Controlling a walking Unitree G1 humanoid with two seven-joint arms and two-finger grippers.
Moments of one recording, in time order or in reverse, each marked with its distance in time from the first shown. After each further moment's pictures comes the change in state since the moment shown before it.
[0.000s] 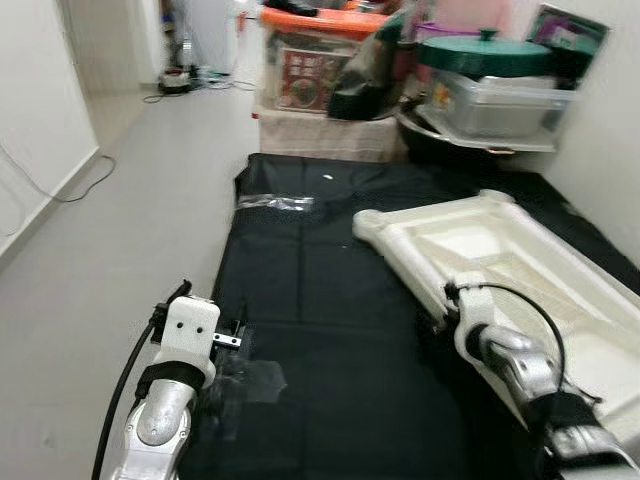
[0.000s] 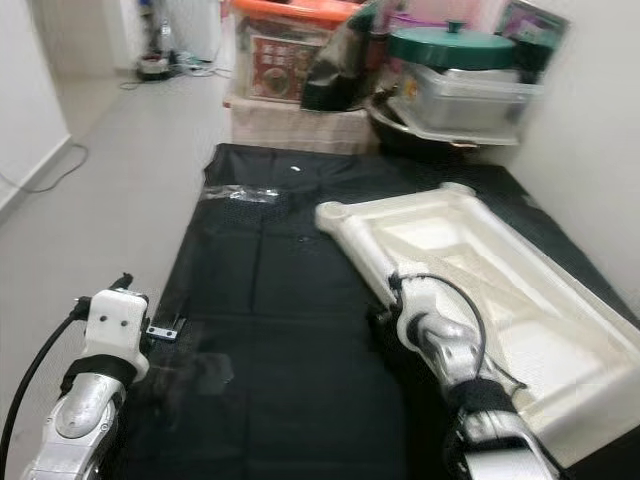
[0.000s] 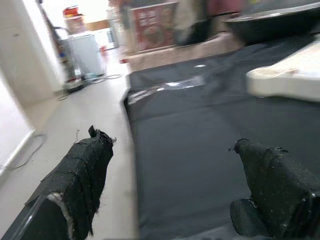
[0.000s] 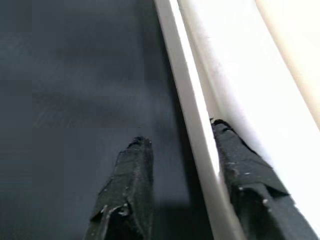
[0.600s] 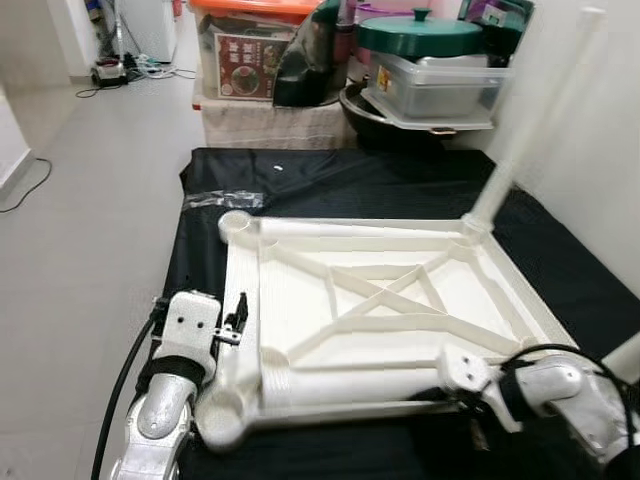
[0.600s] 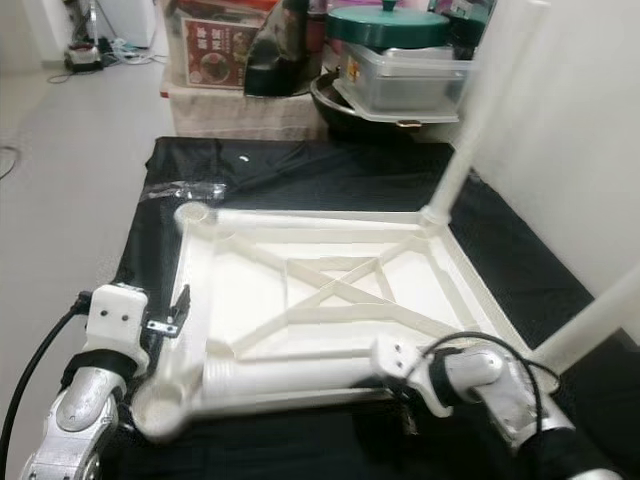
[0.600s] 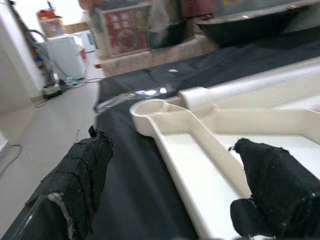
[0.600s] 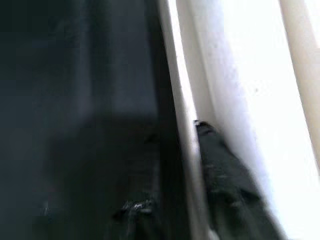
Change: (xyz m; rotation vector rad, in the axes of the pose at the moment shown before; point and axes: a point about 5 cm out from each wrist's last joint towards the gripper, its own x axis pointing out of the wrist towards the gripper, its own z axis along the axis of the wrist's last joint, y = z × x) left arm 0.004 0.001 0.002 0.004 -0.014 -0.002; right arm -0.076 0.021 -0.024 -0.797 0.121 0.839
